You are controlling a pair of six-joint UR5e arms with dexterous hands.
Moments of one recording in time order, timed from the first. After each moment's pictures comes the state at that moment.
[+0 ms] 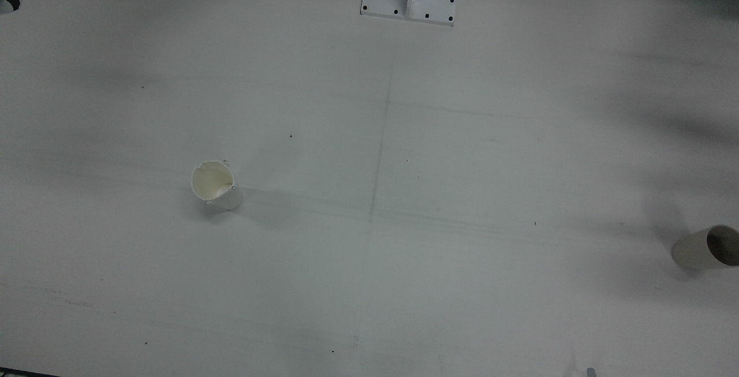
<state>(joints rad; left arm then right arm) -1.33 -1.48 -2.12 0.18 1.72 0.41 0.78 -1.58 2.44 -3.62 -0.65 -0.44</state>
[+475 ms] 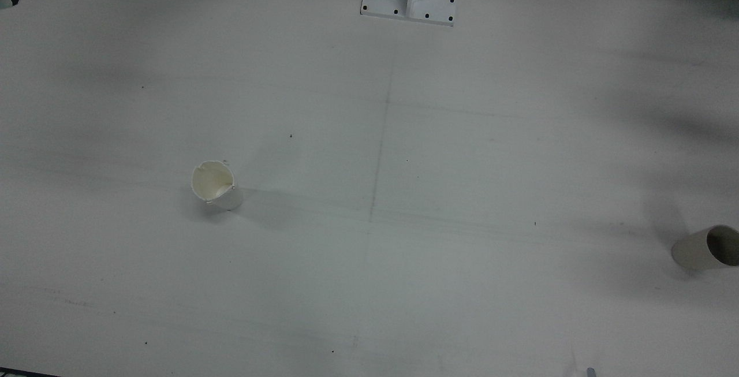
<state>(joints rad) -1.33 -1.48 -2.13 0.18 1.72 0.41 0.78 -1.58 2.45 -3.64 -0.66 -0.44</state>
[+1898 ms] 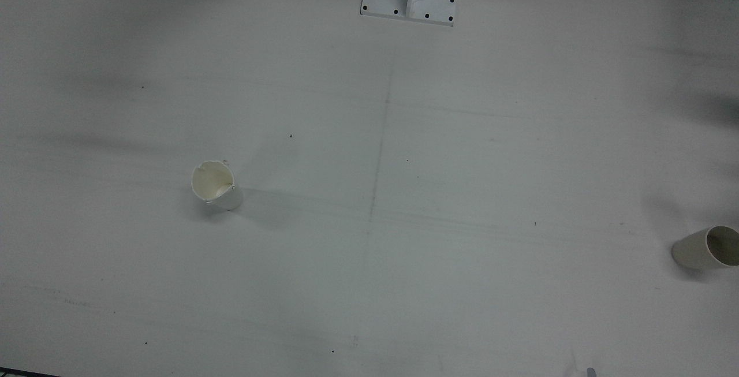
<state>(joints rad) -1.43 -1.27 -1.83 -0.30 1.69 0.50 0.80 -1.55 2.40 -3.63 -0.67 -0.55</state>
